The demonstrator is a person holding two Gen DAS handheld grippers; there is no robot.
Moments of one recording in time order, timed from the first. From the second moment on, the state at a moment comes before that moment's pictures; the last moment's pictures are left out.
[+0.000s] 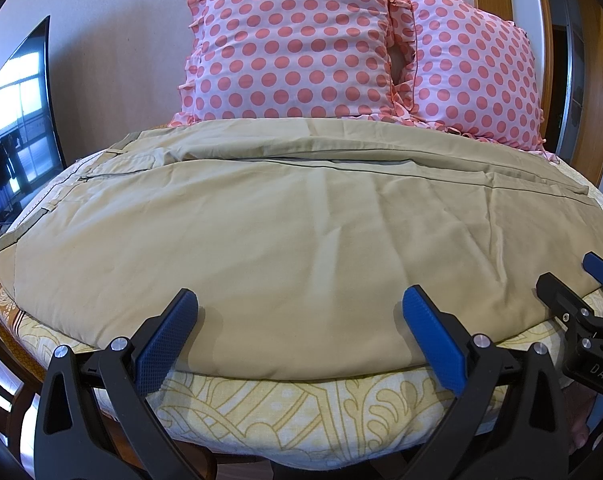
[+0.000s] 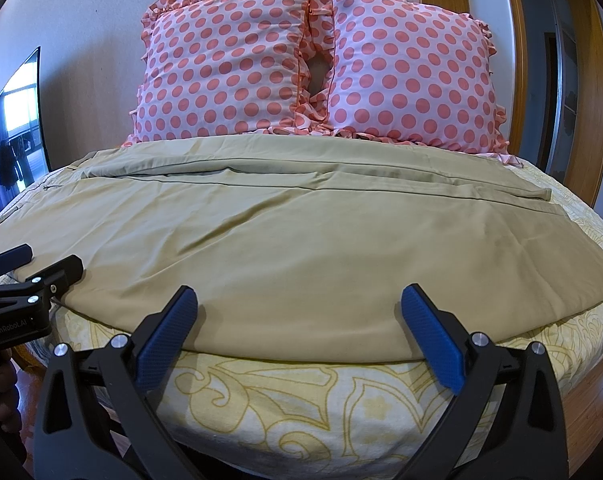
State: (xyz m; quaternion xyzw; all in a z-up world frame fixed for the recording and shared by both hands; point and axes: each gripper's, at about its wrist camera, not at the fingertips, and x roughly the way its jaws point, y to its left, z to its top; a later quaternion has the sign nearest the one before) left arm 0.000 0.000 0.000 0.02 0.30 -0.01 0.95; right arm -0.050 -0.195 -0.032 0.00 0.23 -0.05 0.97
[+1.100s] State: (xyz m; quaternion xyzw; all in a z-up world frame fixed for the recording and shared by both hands) left arm 0.018 0.018 0.023 0.00 0.30 -0.02 0.95; right arm -0.006 -0.287 0.052 0.07 0.24 -0.10 0.96
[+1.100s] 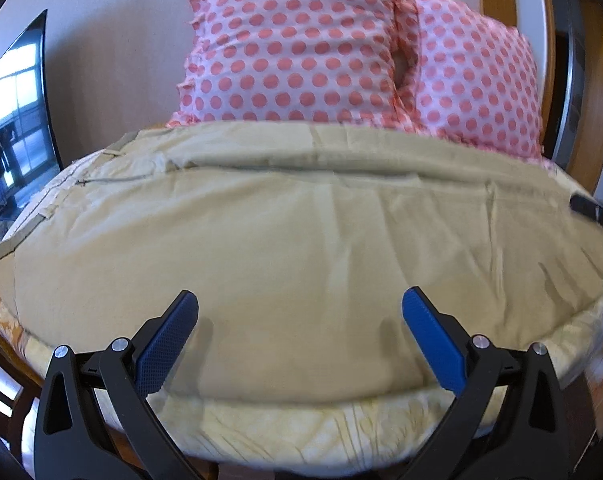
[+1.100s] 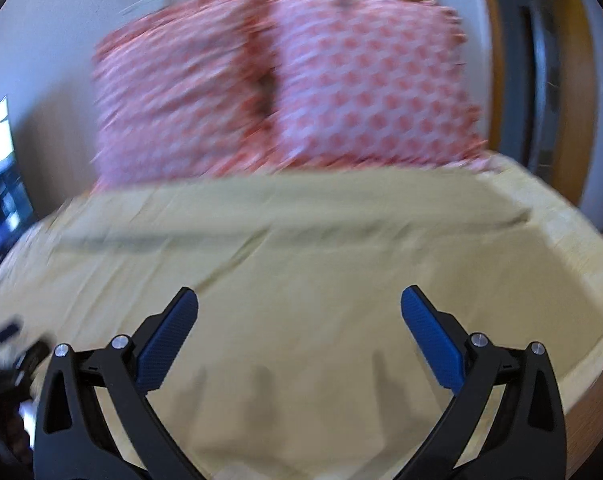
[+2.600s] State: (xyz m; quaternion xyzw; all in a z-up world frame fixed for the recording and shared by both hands) left arm 0.042 0.041 0.058 -0.06 0.26 -0.01 0.96; right arm -0.022 -0.465 -0.015 0.48 0.21 -0.21 0.83
